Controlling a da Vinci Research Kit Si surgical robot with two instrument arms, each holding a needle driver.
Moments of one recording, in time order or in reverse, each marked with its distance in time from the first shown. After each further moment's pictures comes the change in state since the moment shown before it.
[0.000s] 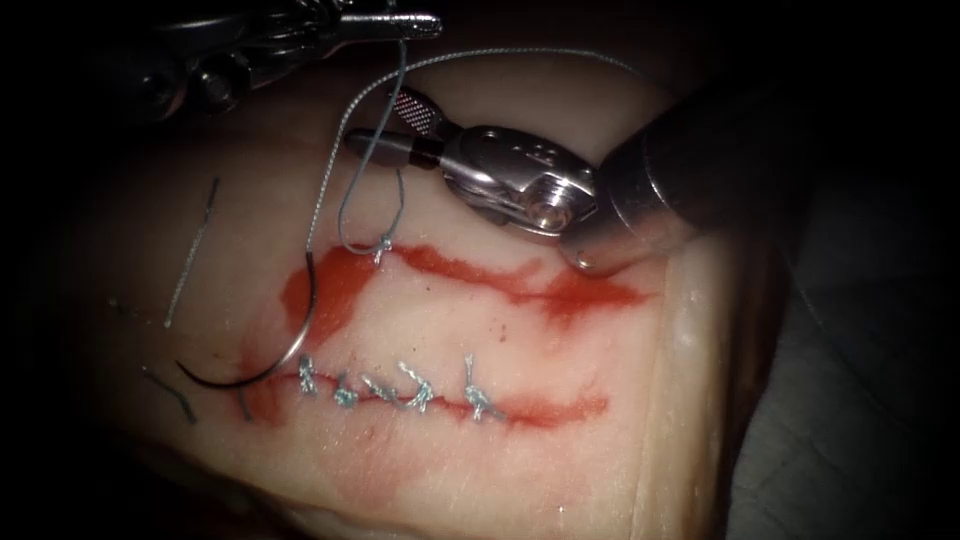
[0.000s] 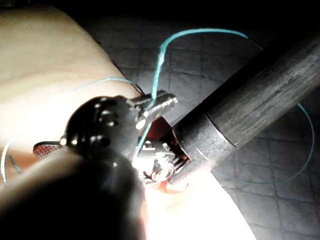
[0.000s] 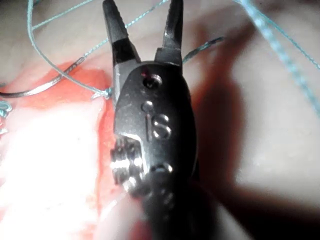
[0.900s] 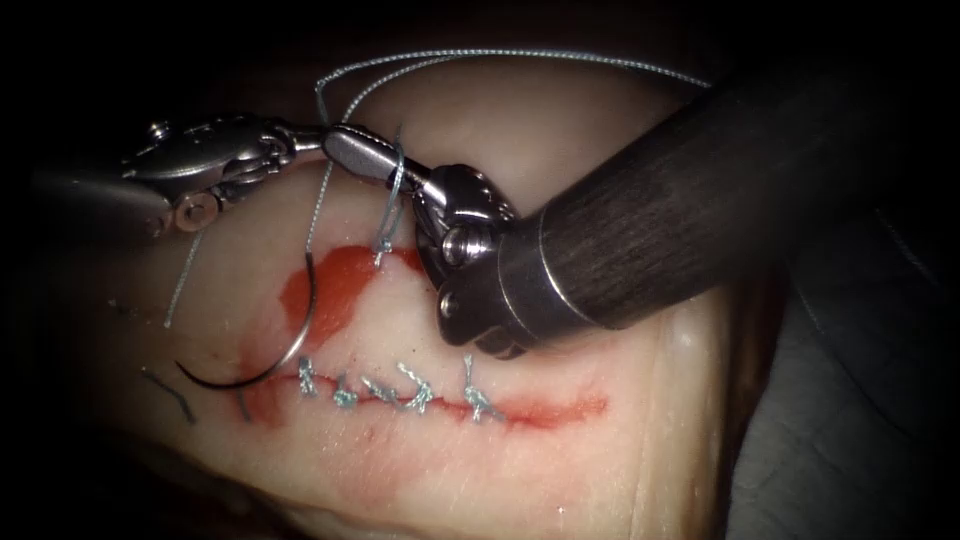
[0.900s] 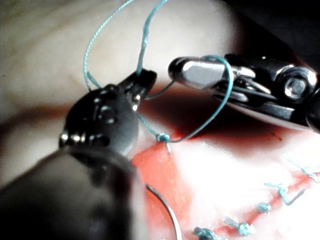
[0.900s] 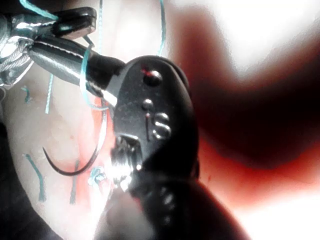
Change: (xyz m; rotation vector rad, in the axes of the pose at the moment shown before) right arm -0.001 0.003 -0.001 0.199 -0.348 0.388; left arm 0.013 0.006 -0.008 -0.333 0.107 0.139
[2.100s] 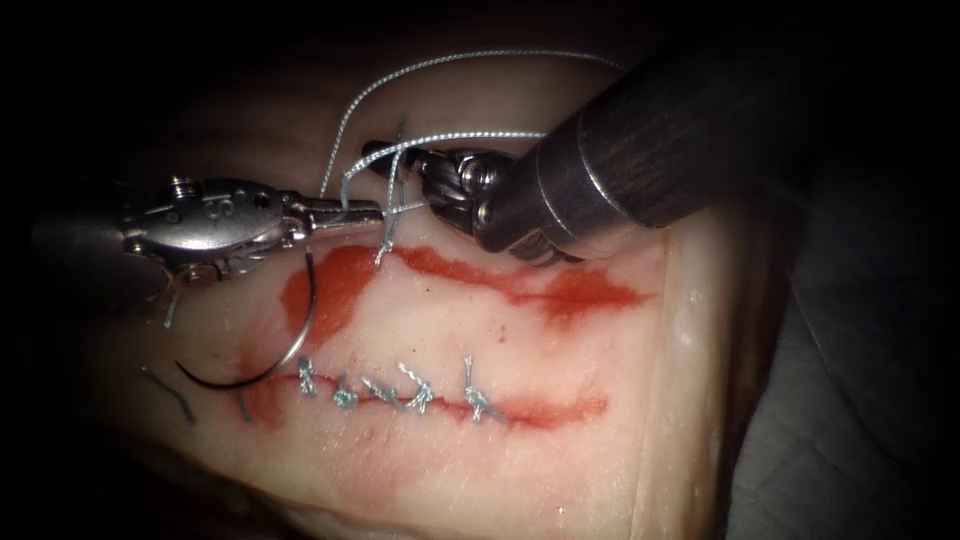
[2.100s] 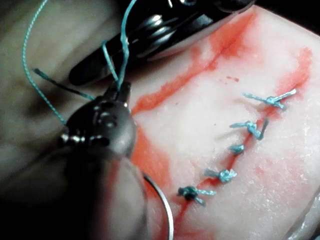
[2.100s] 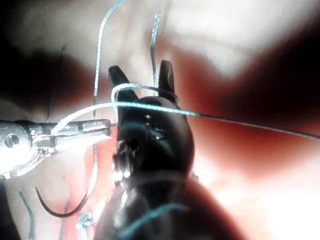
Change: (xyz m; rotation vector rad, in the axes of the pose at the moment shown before) right arm 0.000 -0.002 0.001 0.925 0.507 0.181; left arm 0.002 -0.004 0.001 -0.115 0.207 0.215
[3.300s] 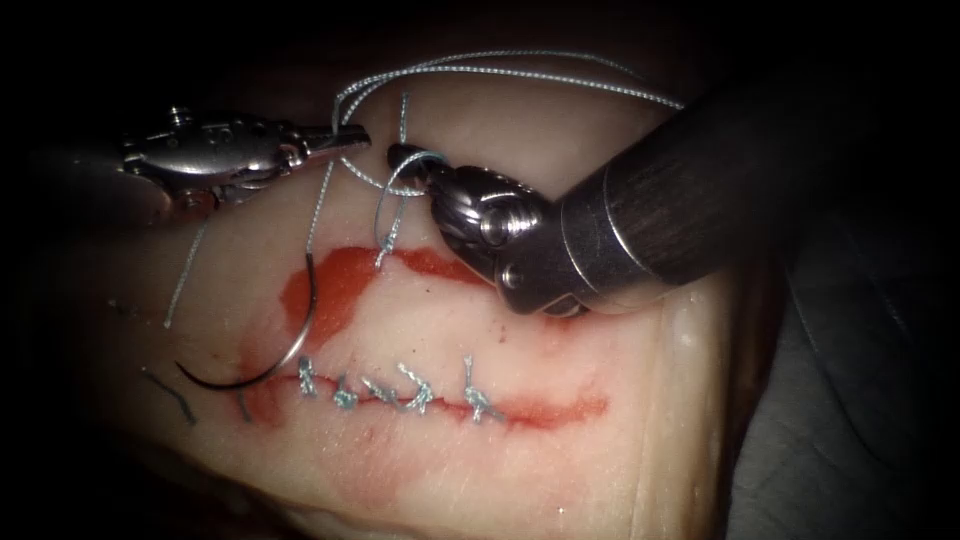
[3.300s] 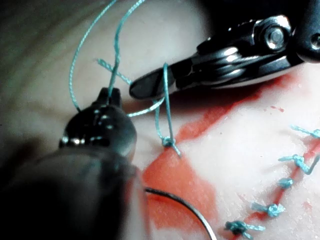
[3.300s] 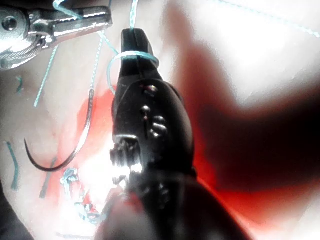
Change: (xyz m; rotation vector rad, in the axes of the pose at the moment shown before) right arm 0.002 -0.001 -0.003 -0.327 -0.164 -0.060; left arm -0.001 0.006 0.001 -0.188 0.071 -0.019
